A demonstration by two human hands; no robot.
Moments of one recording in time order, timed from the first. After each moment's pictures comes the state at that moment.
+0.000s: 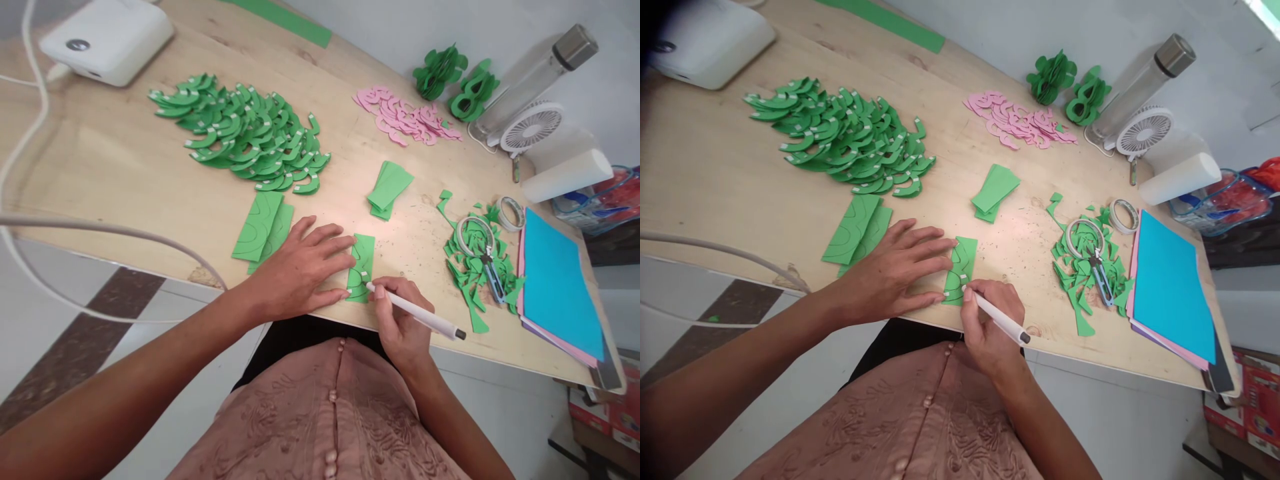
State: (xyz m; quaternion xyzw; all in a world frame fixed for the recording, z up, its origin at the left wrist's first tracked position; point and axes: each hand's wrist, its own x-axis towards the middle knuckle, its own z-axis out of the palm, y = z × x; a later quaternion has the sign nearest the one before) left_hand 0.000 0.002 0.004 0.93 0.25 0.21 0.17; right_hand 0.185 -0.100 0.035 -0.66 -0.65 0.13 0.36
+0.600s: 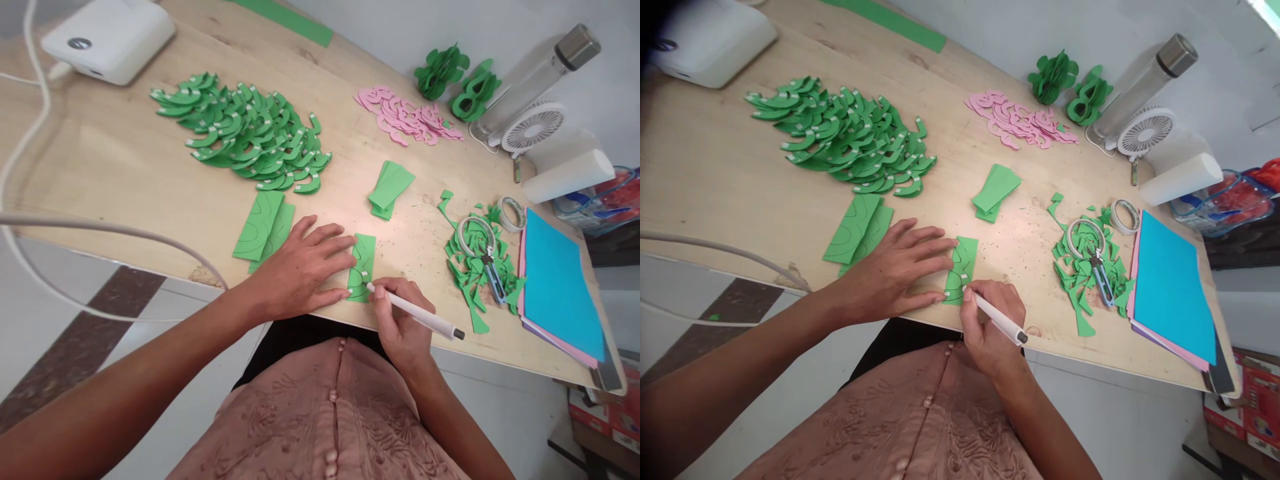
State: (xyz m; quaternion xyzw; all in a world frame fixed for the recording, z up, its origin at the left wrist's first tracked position) left_hand 0.000 0.002 0.004 0.93 0.25 0.21 0.18; right_hand 0.185 -0.099 0.037 -0.65 -0.67 0.10 0.34
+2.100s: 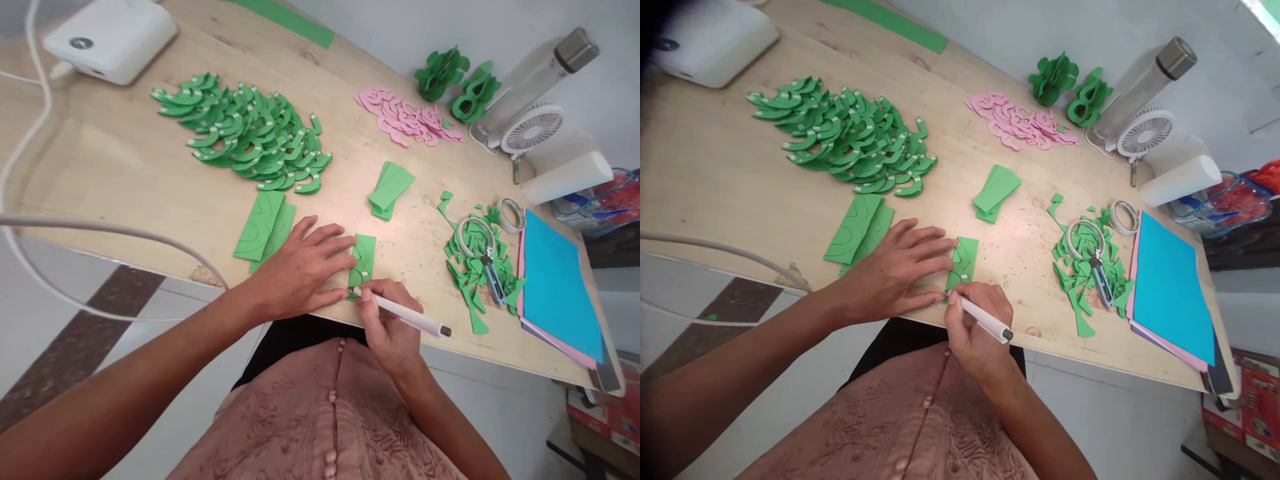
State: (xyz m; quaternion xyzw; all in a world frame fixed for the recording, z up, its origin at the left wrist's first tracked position) left_hand 0.000 0.001 0.004 0.93 0.25 0.21 0.17; right_hand 0.169 -0.096 0.038 -0.63 -0.68 0.11 0.36
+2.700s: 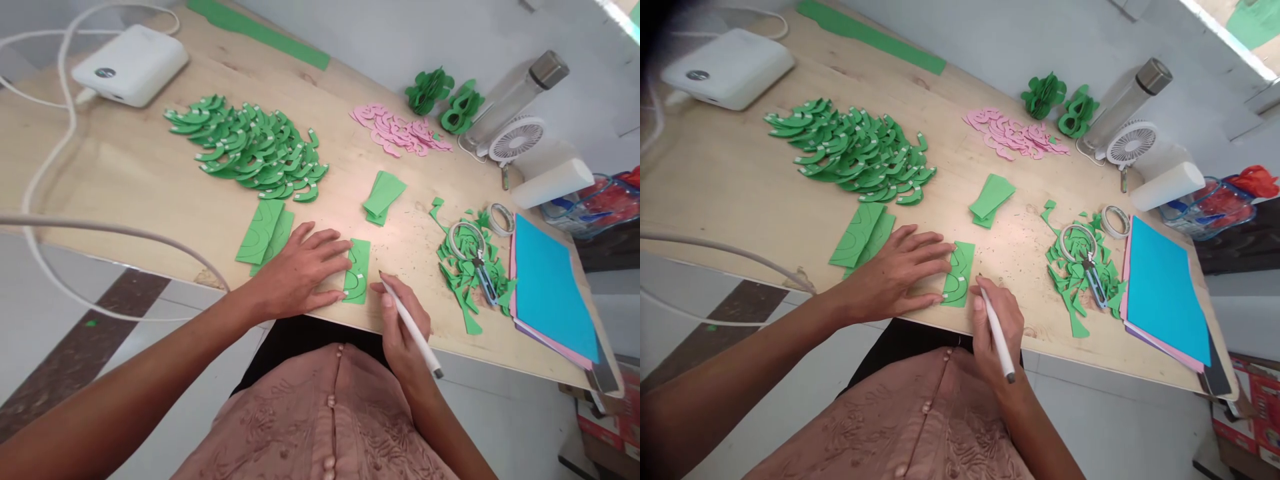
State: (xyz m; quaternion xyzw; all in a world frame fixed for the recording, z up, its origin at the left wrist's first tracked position) left_hand 0.001 0.001 0.006 0.93 0.25 0.20 0.17; right_hand 0.194 -0.115 0.023 -0.64 -0.63 0.13 0.42
